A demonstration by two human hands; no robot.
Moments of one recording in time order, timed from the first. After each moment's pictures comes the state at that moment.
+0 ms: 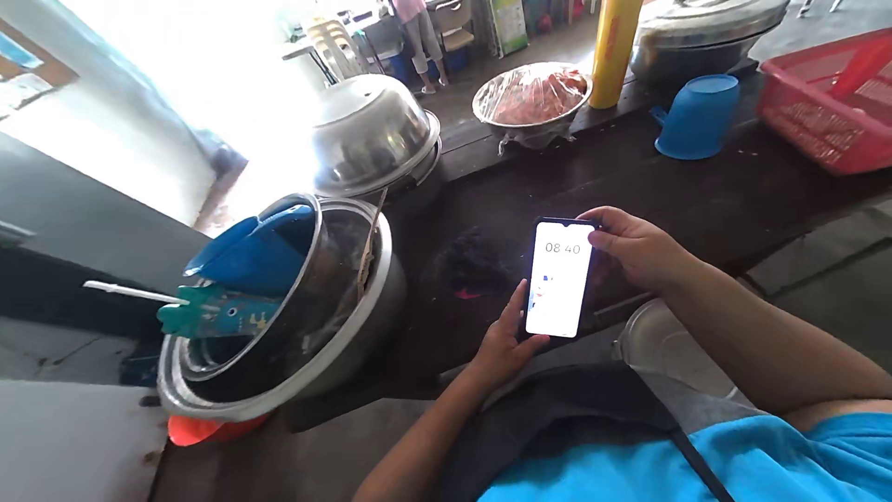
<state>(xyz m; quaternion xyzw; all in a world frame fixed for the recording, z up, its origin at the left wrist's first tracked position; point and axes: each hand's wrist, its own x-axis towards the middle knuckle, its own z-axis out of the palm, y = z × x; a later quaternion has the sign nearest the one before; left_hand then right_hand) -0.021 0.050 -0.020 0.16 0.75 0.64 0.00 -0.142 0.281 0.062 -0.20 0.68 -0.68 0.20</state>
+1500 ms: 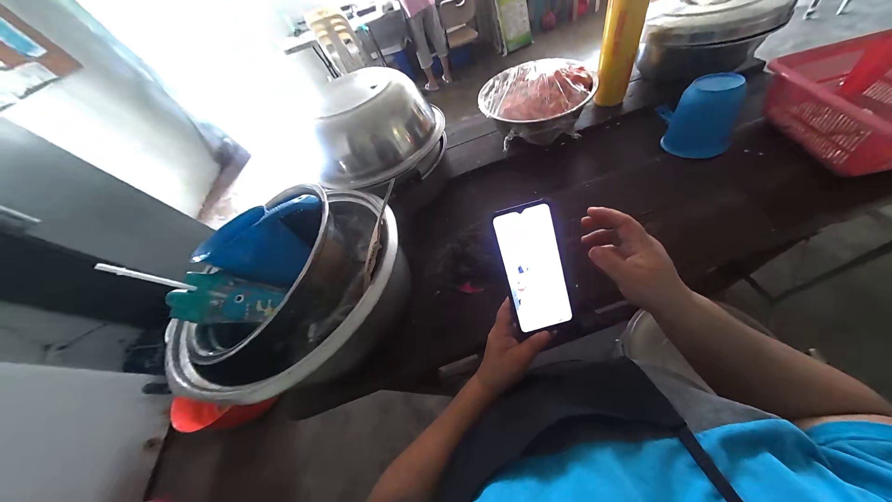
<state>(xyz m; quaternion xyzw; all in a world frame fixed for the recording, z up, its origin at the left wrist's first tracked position) 0.000 0.064 -0.036 0.13 0.62 0.77 -0.08 -0.116 0.271 0.031 -0.29 0.75 -0.59 -0.06</state>
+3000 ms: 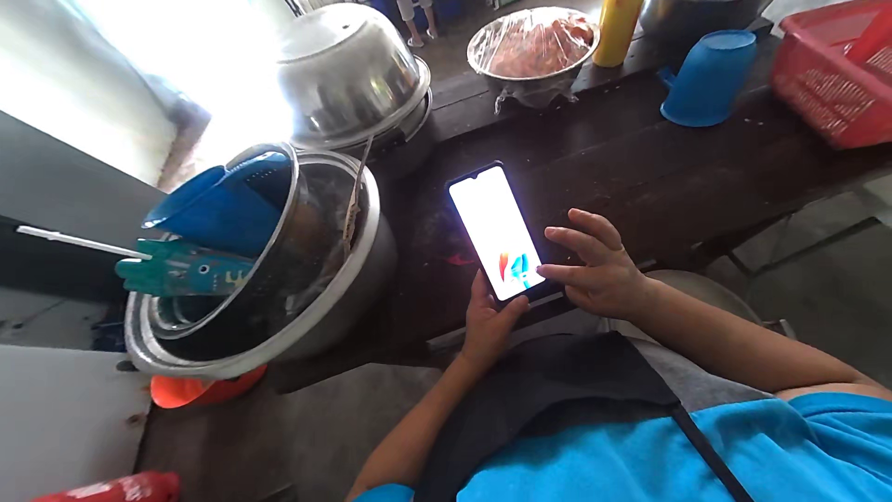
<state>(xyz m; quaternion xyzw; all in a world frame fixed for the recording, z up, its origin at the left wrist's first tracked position) 0.006 0.065 -0.035 0.03 0.59 0.80 -0.13 -0.103 0.256 -0.018 -0.54 0.71 -0.32 -0.33</state>
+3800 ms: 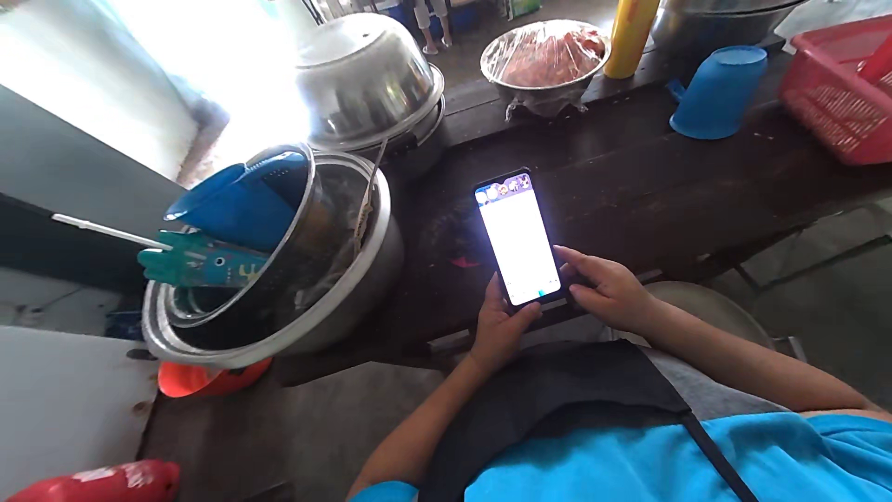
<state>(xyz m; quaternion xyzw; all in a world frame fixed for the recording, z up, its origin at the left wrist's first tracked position) 0.006 0.073 -0.030 0.04 0.60 0.79 -0.10 -0.082 0.265 -0.001 -0.41 0.79 -0.47 0.00</state>
